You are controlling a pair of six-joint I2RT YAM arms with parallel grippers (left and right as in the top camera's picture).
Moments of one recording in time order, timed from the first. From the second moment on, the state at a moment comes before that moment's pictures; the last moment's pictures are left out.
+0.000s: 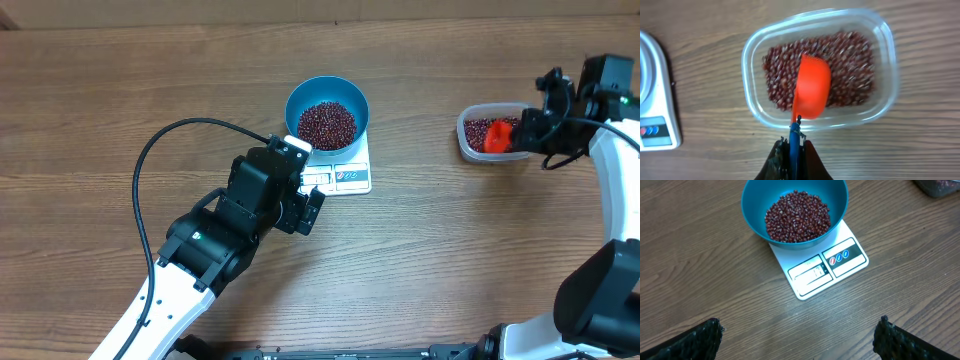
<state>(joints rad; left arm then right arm) -0.58 1.14 1.03 -0.71 -0.15 -0.07 -0.28 1.71 1.48 -0.99 -0.24 -0.12</state>
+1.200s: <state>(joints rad) -0.58 1.14 1.03 -0.71 -0.15 -0.07 -0.20 1.74 1.52 -0.95 0.09 -0.32</state>
